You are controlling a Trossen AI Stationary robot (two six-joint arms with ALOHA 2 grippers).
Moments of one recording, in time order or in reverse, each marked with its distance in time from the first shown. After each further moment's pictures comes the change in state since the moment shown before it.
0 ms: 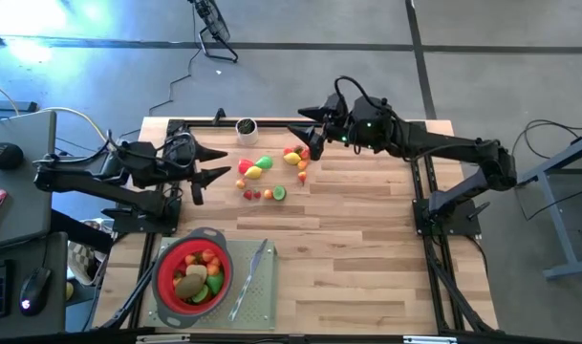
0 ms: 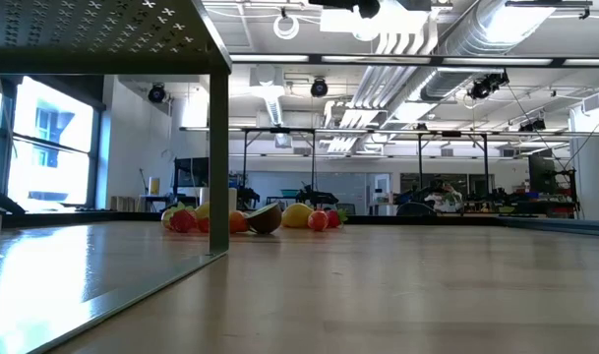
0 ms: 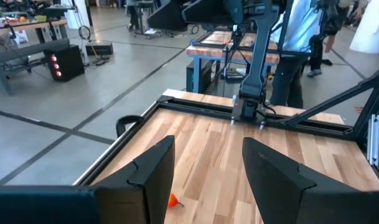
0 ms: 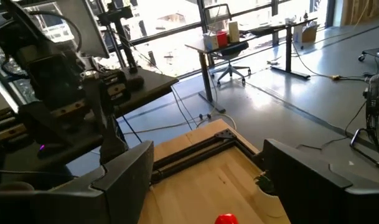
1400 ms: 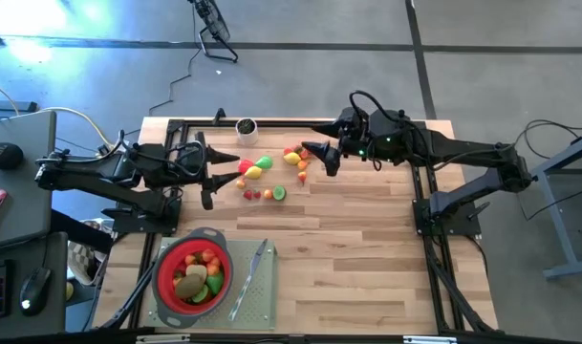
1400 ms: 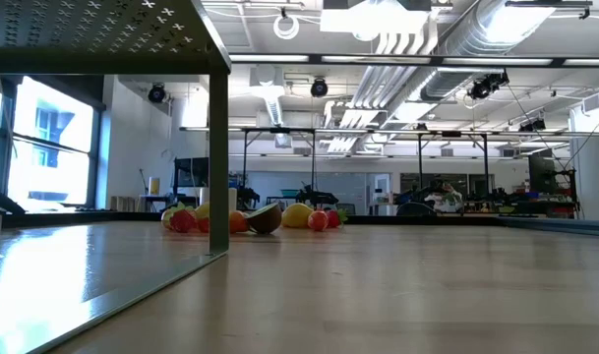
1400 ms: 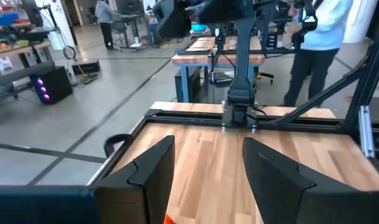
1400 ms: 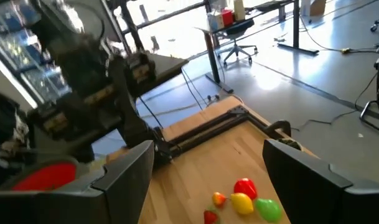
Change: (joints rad) left arm -0.001 0.090 0.000 0.135 0.062 0.113; right arm 0.132 -0.111 0.000 -0.191 0.088 0.106
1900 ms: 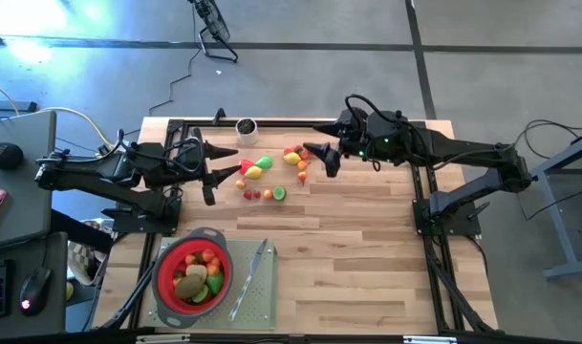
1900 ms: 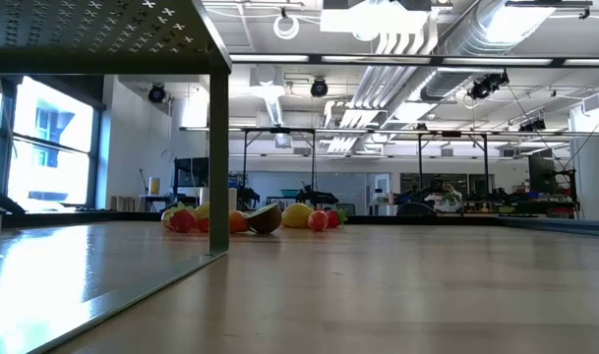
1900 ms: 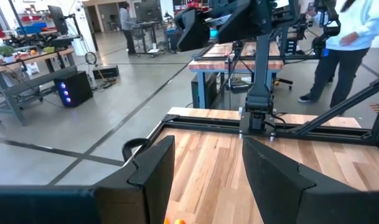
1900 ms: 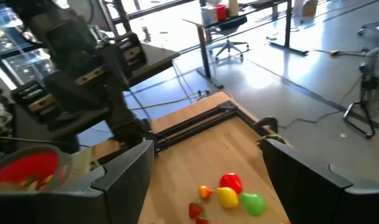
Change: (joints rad) left arm 0.001 0.000 0.000 0.030 -0.068 0.023; right arm -0.007 -0.003 0.000 -0.041 0.023 -0.053
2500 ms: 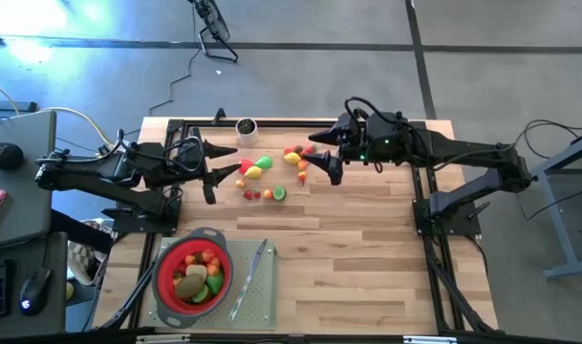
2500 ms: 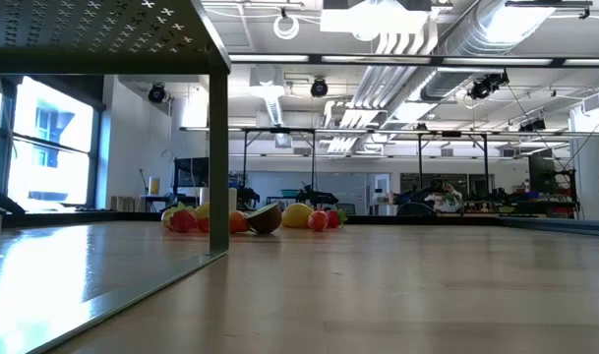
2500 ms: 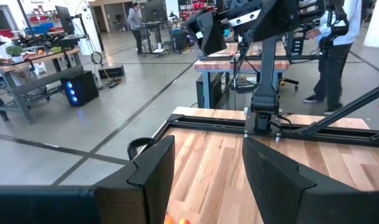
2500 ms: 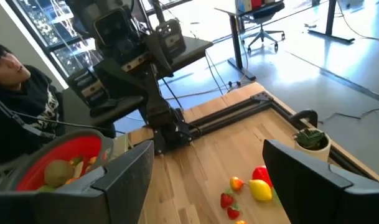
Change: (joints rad) left arm 0.000 0.000 0.000 0.001 -0.028 0.002; right arm 0.008 0.000 0.000 0.001 -0.139 0.026
